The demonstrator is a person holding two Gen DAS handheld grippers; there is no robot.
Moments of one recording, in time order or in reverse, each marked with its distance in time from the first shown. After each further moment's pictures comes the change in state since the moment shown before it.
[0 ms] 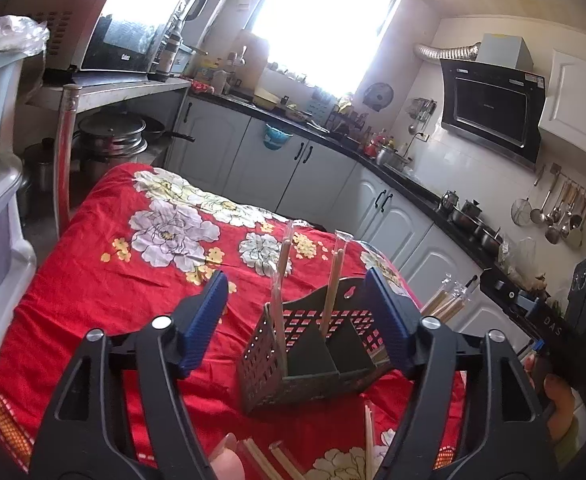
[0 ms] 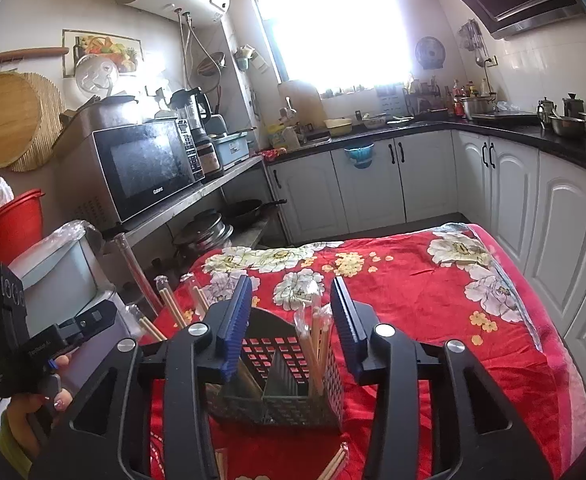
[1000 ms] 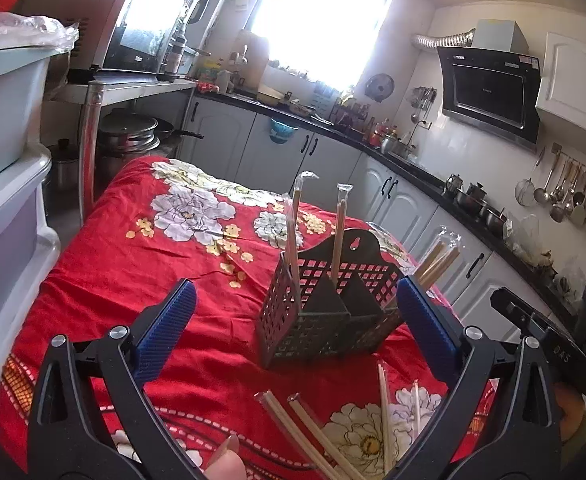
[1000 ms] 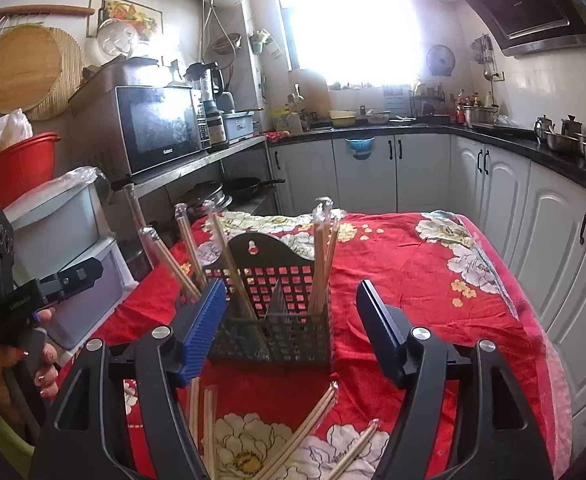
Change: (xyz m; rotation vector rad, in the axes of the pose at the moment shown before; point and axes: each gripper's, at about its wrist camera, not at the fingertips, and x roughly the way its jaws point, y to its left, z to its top) left arm -0.040 0.000 -0.040 0.051 0.008 0.037; right arm -0.045 0.023 -0.059 -0.106 0.041 -0.038
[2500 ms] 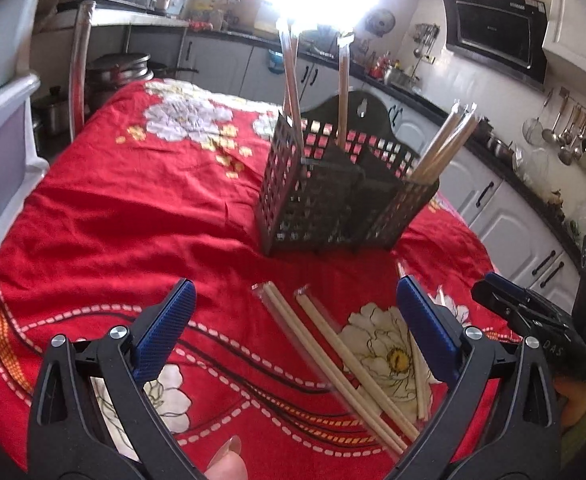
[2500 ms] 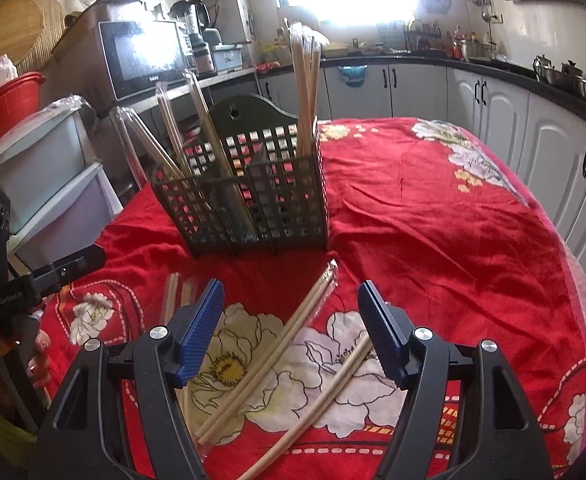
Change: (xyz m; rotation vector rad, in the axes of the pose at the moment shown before) left arm 0.029 0.000 -0.085 0.041 0.241 0.017; right arm 0.023 -0.010 -0.090 0.041 0.240 -0.011
